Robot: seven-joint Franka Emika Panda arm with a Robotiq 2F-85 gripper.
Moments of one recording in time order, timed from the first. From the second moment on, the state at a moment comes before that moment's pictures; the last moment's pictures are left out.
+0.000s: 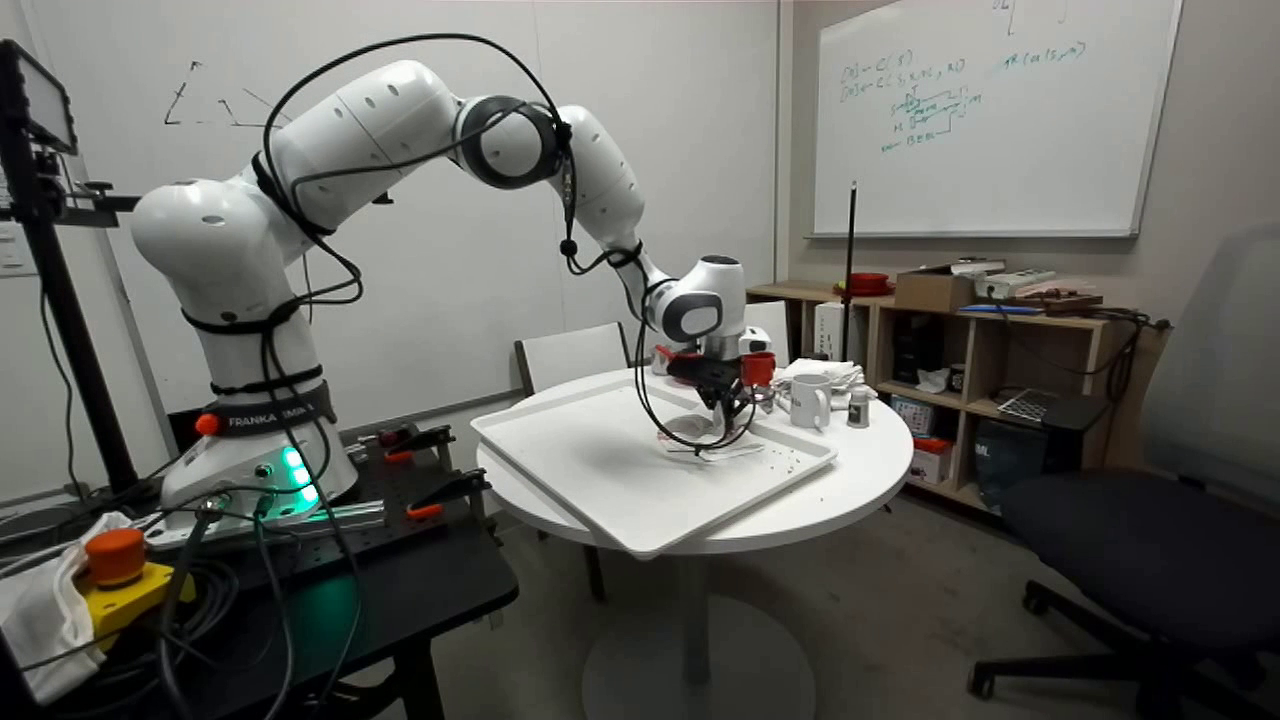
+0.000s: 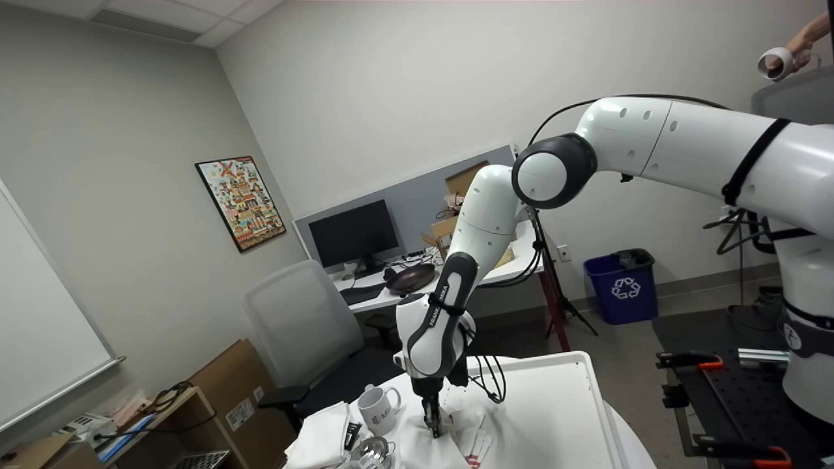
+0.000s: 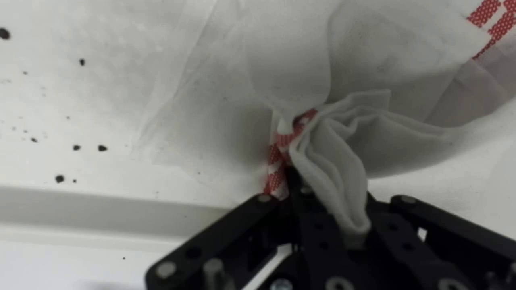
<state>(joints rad) -0.25 1.01 0.19 -1.53 -0.03 2.67 -0.41</state>
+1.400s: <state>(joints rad) -0.42 0.99 0.20 -1.54 0.00 2.68 -0.48</state>
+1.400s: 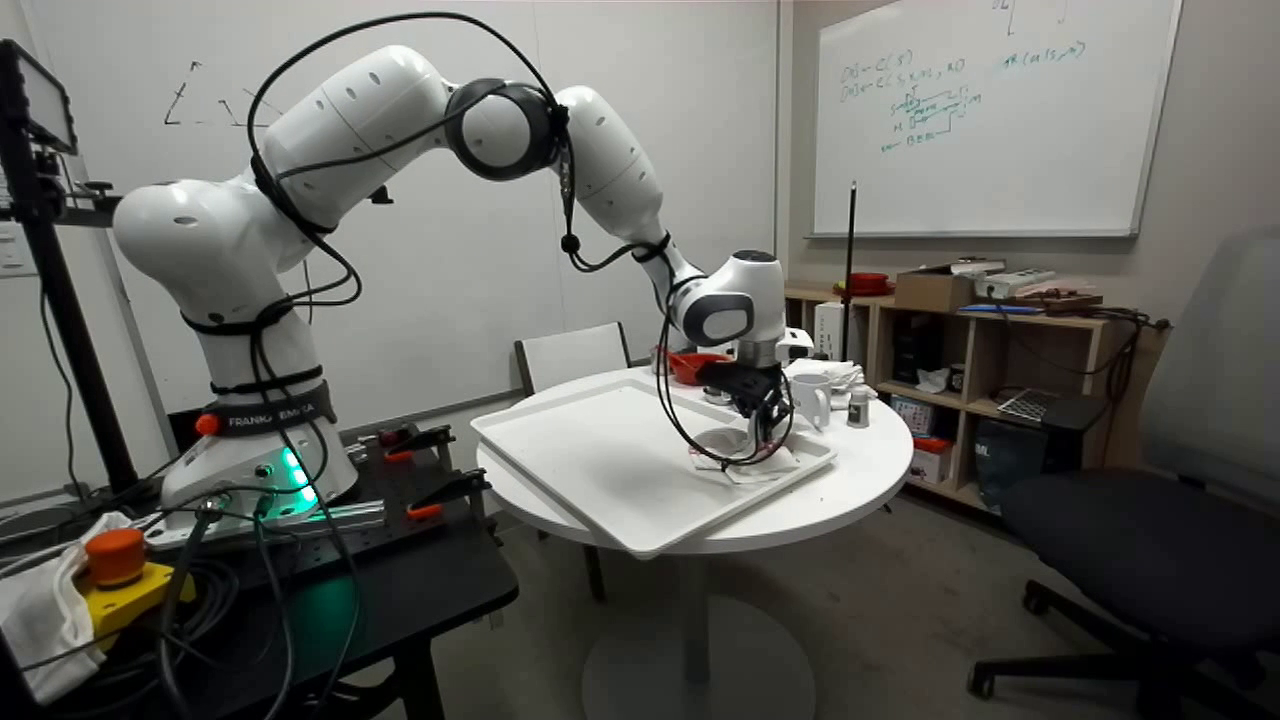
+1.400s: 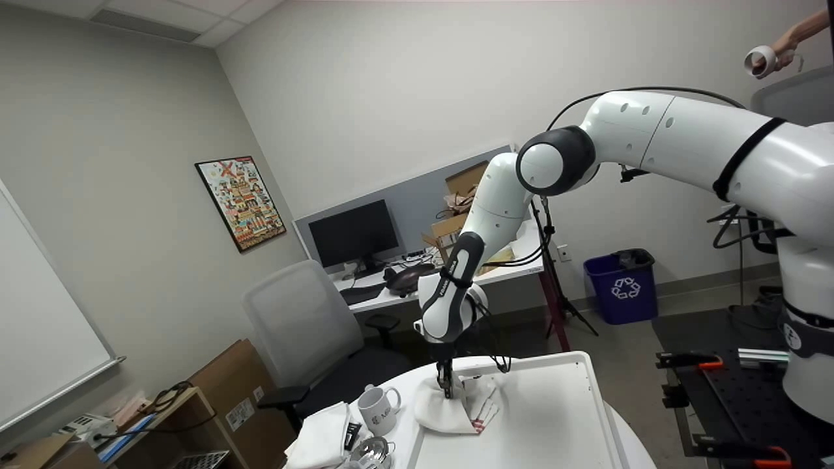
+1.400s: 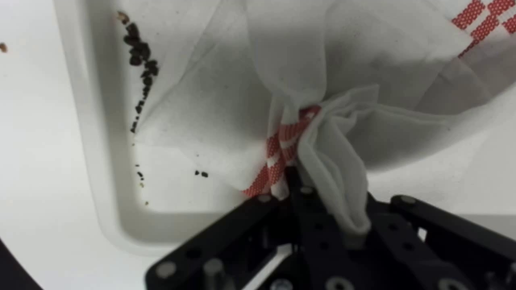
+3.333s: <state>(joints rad) -1.07 0.39 1.24 -2.52 0.07 3.33 -0.52</state>
